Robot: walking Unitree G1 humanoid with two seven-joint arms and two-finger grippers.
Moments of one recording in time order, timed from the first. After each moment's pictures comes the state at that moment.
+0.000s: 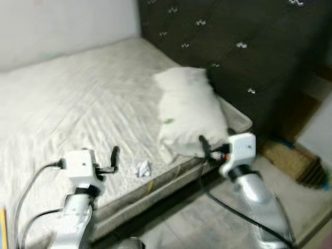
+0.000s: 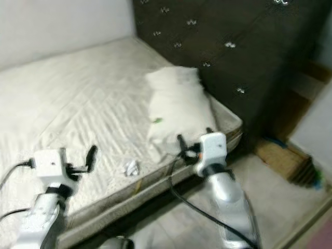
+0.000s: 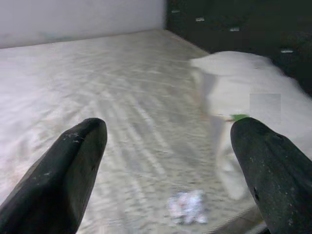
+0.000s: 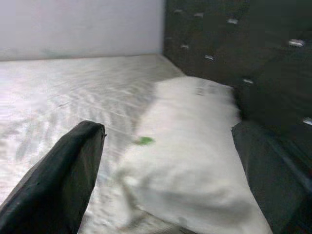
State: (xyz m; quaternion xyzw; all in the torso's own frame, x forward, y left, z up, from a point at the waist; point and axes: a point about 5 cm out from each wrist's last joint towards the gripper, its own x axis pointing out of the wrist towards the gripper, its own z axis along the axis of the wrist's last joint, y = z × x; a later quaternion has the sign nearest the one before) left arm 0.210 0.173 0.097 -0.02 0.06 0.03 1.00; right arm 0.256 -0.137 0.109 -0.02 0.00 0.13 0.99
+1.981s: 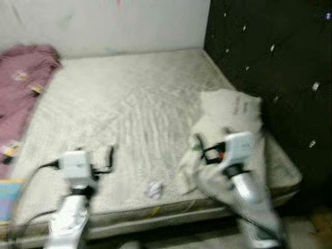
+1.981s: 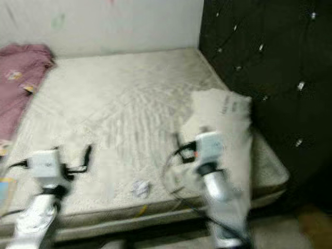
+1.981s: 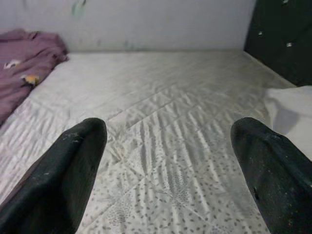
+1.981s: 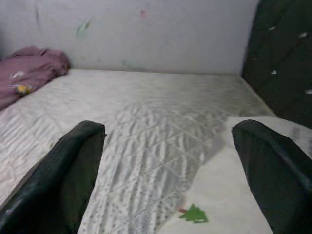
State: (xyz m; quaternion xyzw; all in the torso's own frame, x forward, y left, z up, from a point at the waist) left arm 0.212 0.176 0.100 -0.02 0.04 0.02 1.00; right arm 0.257 -0.133 0.107 0.00 0.00 0.12 0.99
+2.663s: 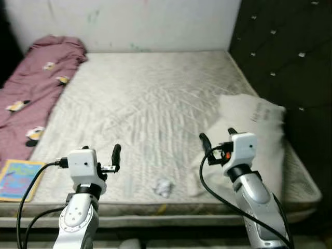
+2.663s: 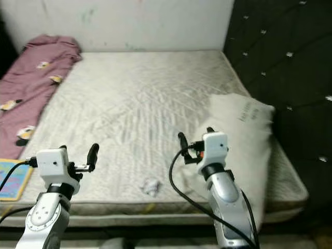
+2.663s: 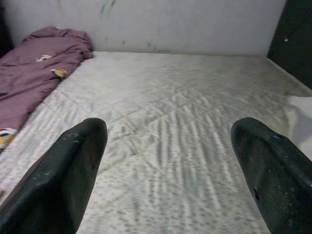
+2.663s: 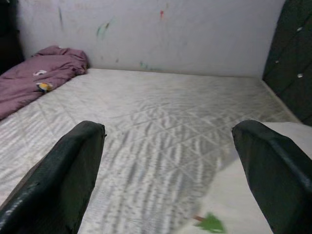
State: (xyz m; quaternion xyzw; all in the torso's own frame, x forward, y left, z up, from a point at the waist) left arm 0.215 0.168 0.099 -0.02 0.04 0.01 1.00; right arm 0.257 -0.143 0.103 0.01 0.01 0.11 0.99
